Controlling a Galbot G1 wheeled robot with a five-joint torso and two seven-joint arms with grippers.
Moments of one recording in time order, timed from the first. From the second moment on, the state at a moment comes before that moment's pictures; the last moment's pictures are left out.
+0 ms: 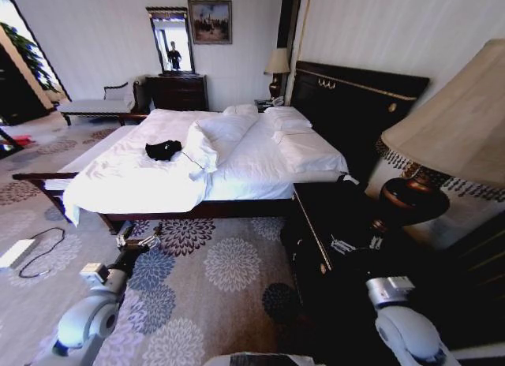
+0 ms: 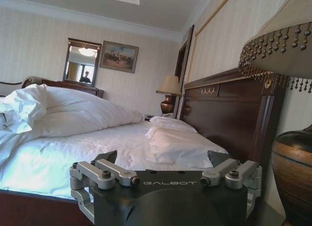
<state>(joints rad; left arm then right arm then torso) 1.61 -1.06 -0.78 -2.13 -0.62 0.11 -0.06 -1.74 1.07 0.76 2.14 0.35 0.09 0.12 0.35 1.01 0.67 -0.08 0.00</state>
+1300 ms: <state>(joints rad) 1.63 -1.06 -0.74 -2.12 -0.59 0.10 -0.05 -1.74 1.10 0.76 2.11 0.33 0.09 0.11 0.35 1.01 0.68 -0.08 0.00</state>
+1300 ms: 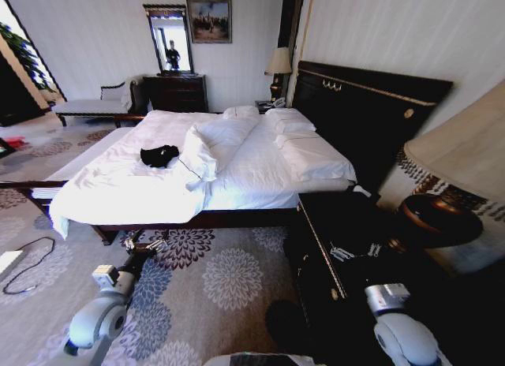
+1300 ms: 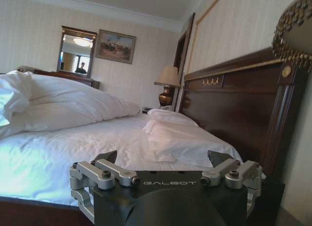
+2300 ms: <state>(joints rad) 1.65 -1.08 -0.73 -2.15 -0.57 0.10 -0.04 -1.77 1.12 0.76 2.13 0.31 0.08 0.11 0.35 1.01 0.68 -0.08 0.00</state>
